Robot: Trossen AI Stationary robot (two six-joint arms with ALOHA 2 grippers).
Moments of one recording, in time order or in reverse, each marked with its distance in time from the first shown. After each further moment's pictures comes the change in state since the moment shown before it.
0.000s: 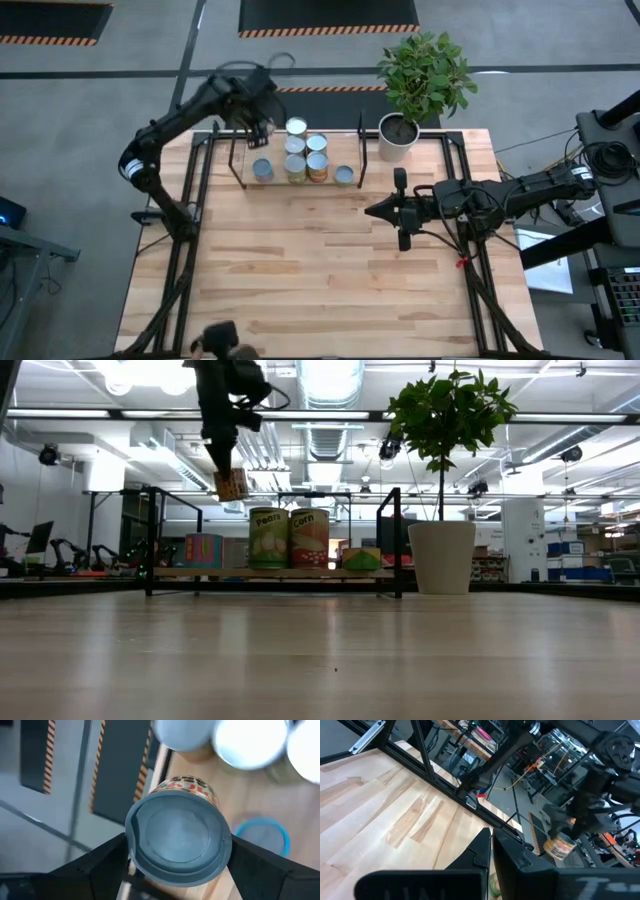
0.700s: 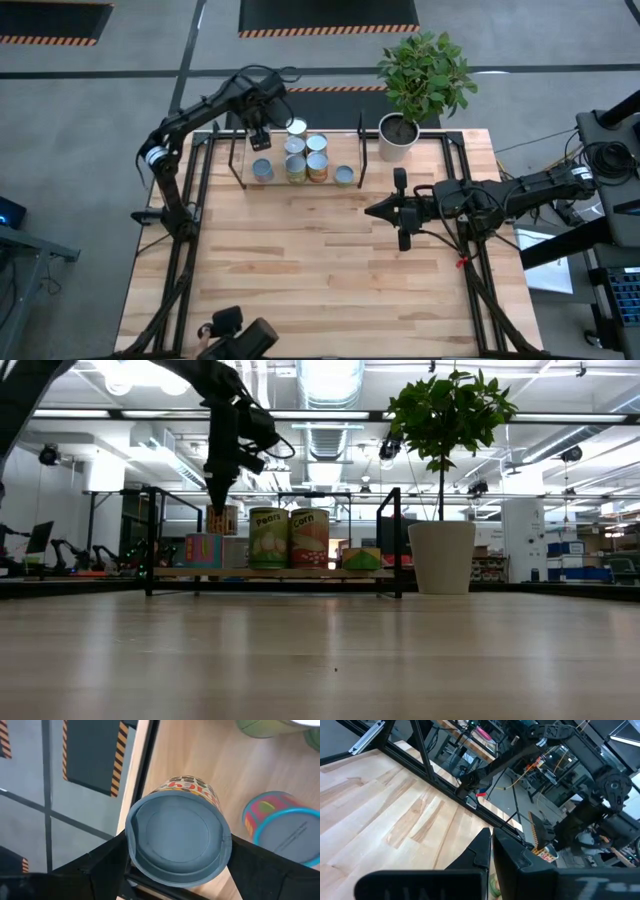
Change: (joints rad) left arm 0.080 0.180 -0.001 -0.047 0.000 -0.009; right arm -0.001 0.000 0.000 0.000 0.001 0.006
